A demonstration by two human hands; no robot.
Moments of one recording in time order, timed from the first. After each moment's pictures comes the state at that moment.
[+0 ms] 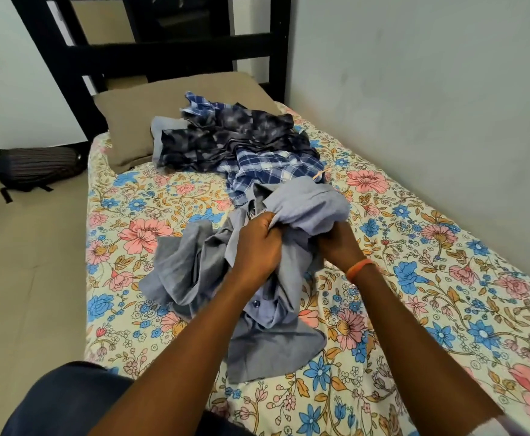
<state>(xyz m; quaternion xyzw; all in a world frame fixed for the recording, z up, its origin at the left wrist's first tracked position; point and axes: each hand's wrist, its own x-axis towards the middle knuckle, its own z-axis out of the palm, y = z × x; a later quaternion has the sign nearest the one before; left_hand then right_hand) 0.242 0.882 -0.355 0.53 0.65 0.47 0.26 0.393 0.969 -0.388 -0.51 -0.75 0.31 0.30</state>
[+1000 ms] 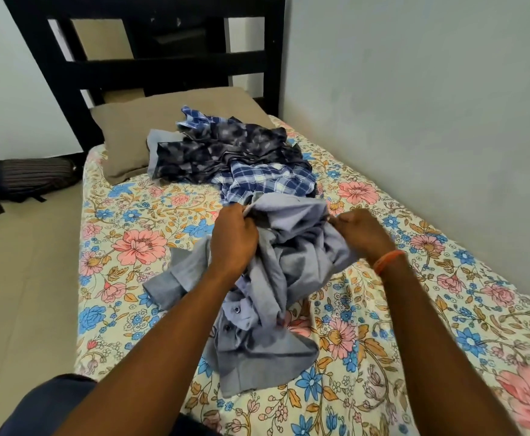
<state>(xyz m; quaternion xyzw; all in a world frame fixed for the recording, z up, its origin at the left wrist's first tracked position) 0.211 0.911 -0.346 0.52 0.73 0.42 0.09 0.433 0.975 -0.333 -0.53 -0.73 0.33 0.27</state>
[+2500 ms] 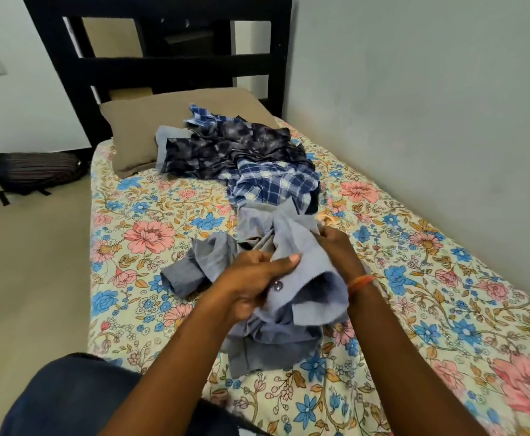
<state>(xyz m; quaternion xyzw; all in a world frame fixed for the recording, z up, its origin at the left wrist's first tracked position) 0.241 0.807 -0.324 0.28 0.53 0.45 0.66 0.388 0.892 -0.336 -0.53 -0.57 0.52 0.36</state>
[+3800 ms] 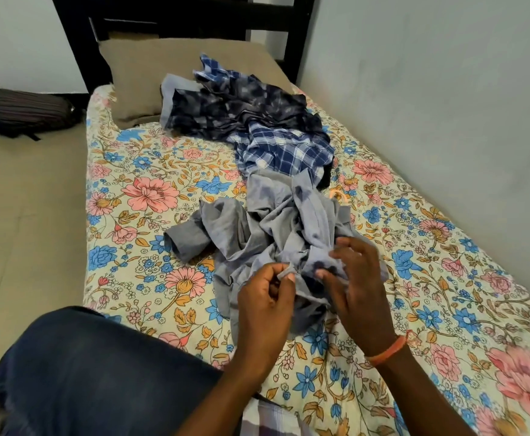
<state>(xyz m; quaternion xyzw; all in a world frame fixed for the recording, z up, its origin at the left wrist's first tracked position) 0.278 0.743 -0.400 0.37 0.61 0.61 0.35 0.422 0.822 -0.403 -0.38 -0.82 0.09 0.41</state>
